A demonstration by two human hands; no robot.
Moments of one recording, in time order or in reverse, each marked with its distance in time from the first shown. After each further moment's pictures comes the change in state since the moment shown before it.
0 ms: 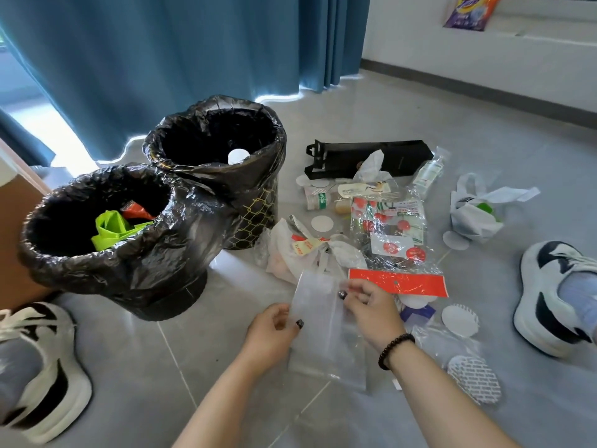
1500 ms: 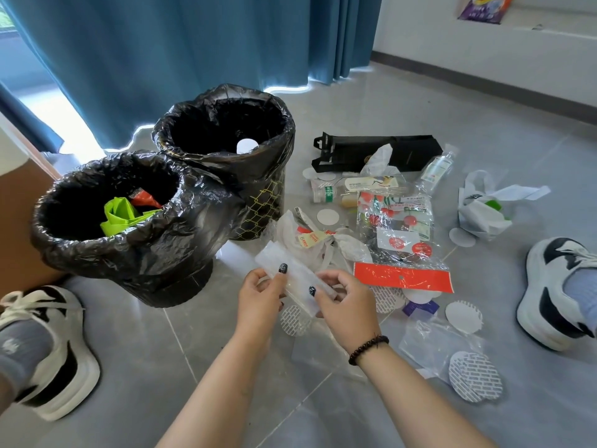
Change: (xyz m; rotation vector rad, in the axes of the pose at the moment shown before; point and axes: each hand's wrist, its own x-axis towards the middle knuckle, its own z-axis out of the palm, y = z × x) left_hand -0.005 0.042 -0.008 -0.516 0.262 0.007; right_hand -0.018 -0.008 0.042 -0.109 0.008 -0.327
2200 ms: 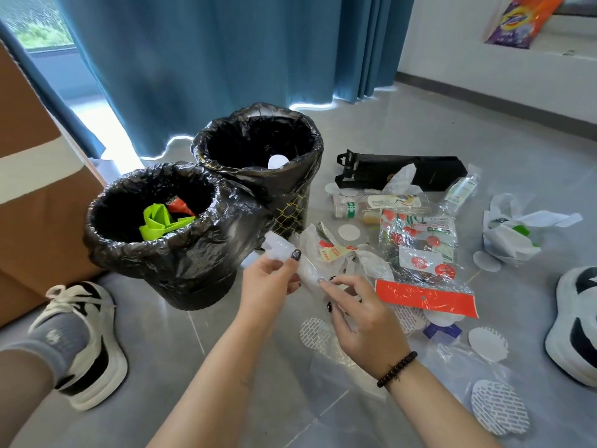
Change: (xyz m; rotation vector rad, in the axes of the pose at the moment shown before) left_hand -0.009 0.062 -0.015 0.051 0.001 0.145; right_hand -0.001 -0.012 -0.012 -0.532 -0.083 -0.771
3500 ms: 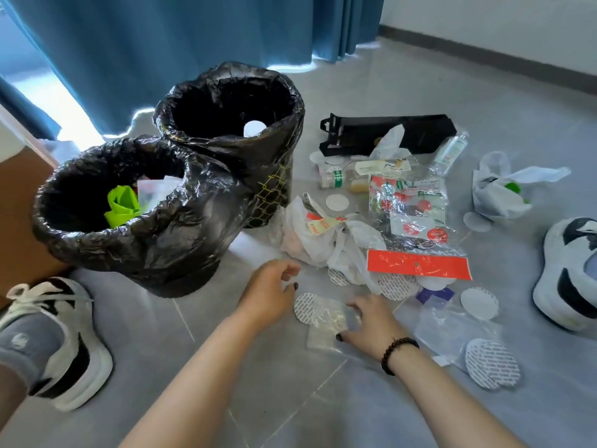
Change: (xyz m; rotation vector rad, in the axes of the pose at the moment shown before) left_hand 0.036 -0.080 -0.010 0.878 -0.352 0.298; right_hand -0.059 0.054 0.034 -0.041 -0.618 0.847
